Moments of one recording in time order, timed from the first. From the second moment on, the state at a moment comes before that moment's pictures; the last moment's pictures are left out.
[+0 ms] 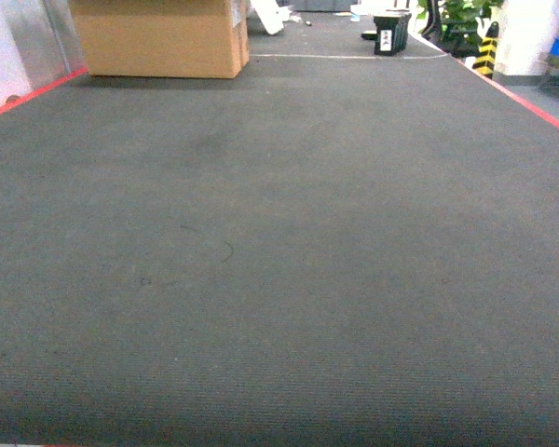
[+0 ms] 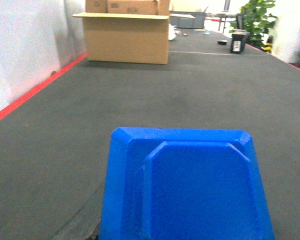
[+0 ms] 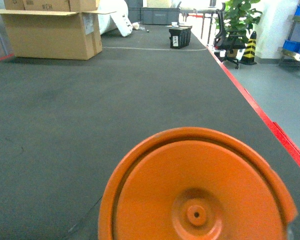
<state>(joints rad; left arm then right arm) -0.01 0.28 0.10 0.18 -0.01 0.00 0.00 0.10 0.12 -0.03 0.00 0.00</state>
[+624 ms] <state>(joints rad) 0.00 0.04 0.03 -0.02 0.00 0.00 0.00 0.05 0.05 -0.01 0.00 0.00</state>
